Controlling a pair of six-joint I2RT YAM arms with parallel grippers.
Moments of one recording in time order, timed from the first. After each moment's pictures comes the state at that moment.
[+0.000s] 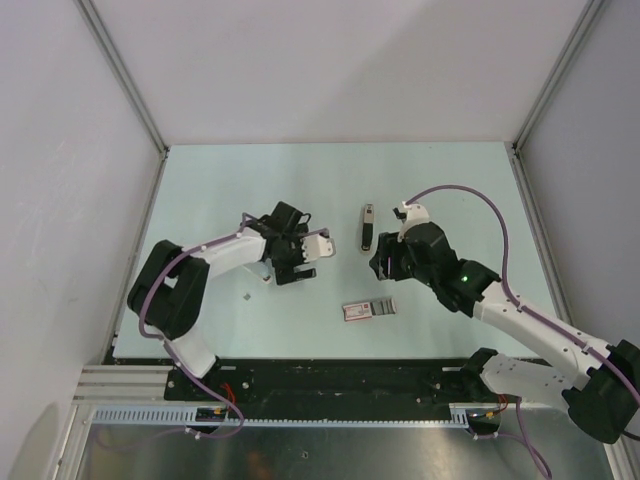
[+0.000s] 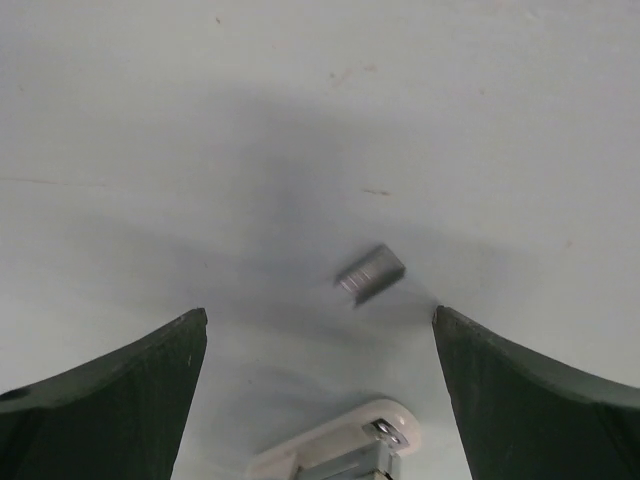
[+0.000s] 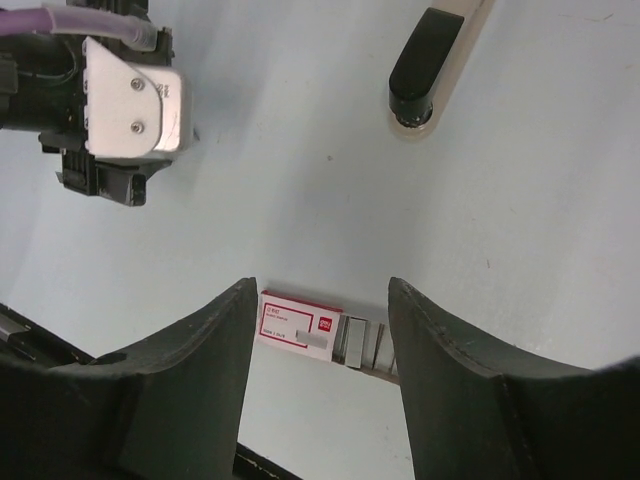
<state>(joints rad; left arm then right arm) -0.54 1.69 1.00 -0.45 0.14 0.86 0.74 1.03 0.81 -0.35 0.14 0.44</state>
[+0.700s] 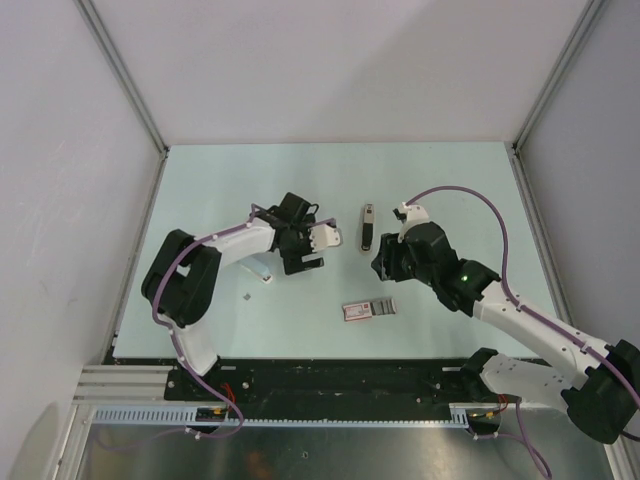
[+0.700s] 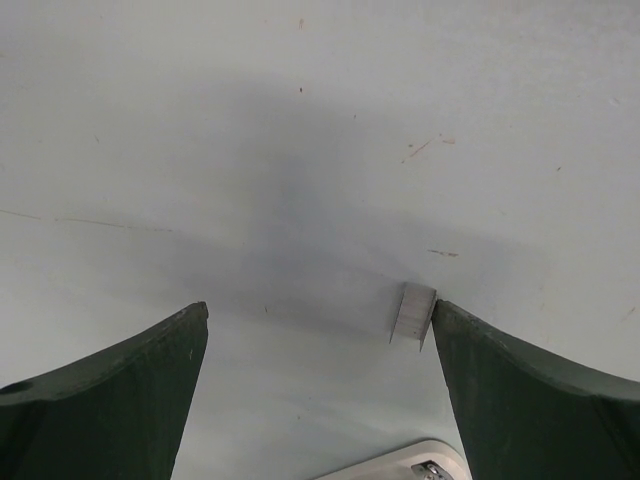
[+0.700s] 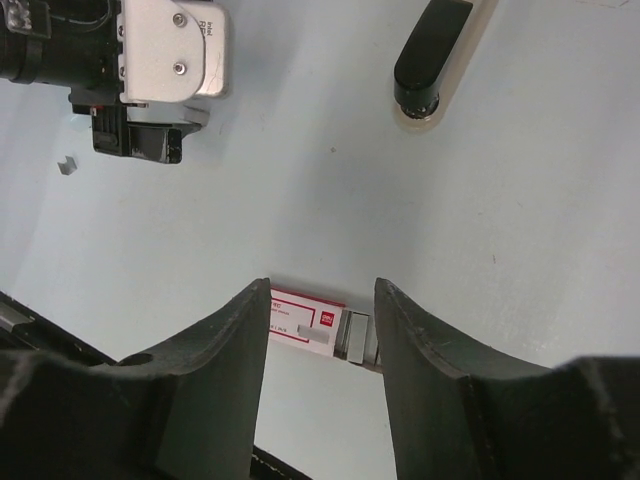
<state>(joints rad) -0.54 1.80 1.13 -0.44 0.13 0.85 0.72 1.04 0.80 -0.35 0.11 0.44</state>
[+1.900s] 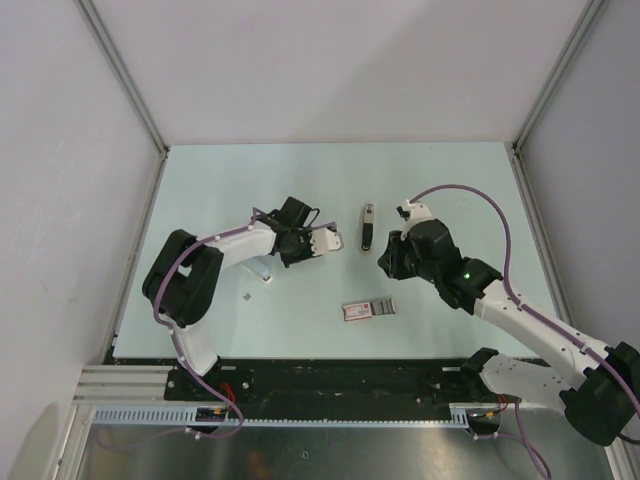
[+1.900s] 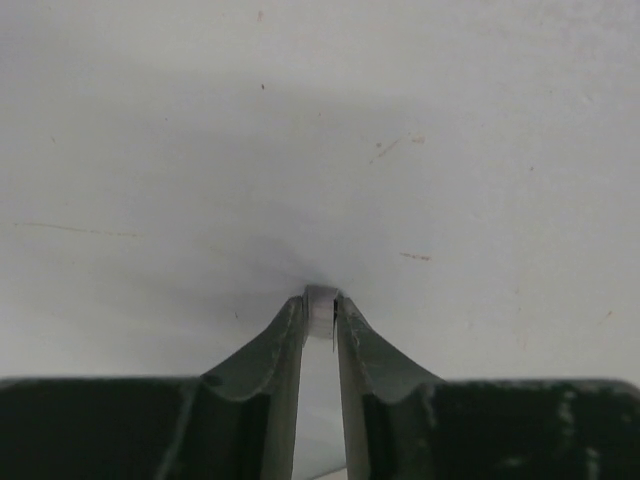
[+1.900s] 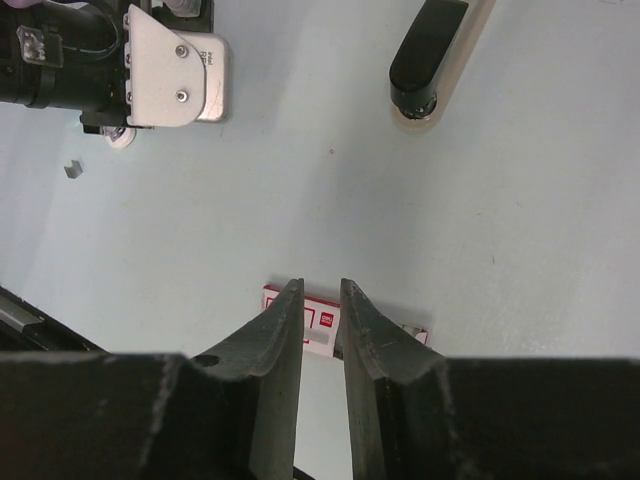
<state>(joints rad) -0.55 1.81 1.10 -0.42 0.13 0.84 0.68 1.04 0.80 -0.35 0.06 0.44</state>
